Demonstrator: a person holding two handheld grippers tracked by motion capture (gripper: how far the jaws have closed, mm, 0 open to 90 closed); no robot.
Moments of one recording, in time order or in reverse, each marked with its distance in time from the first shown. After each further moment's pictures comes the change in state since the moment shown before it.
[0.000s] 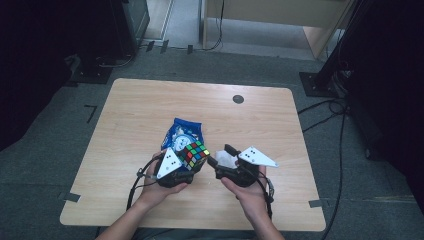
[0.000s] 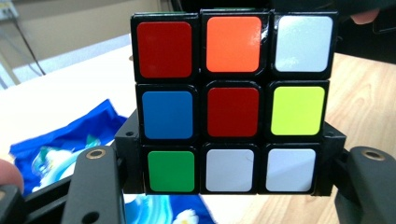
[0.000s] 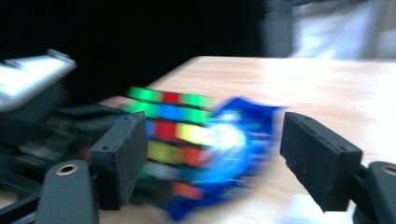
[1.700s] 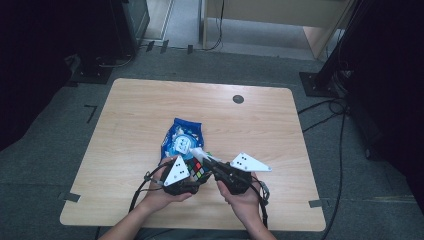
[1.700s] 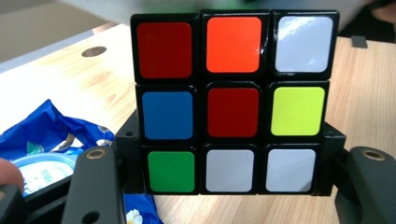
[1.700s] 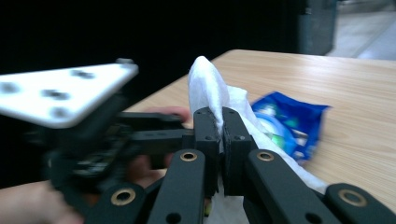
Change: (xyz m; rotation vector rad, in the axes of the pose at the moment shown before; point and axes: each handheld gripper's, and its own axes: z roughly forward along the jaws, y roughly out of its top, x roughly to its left) left arm -0.023 -0.006 0.008 0.038 -0.139 0.079; right arm 0.030 -0.003 -0.001 0.024 0.186 -0.042
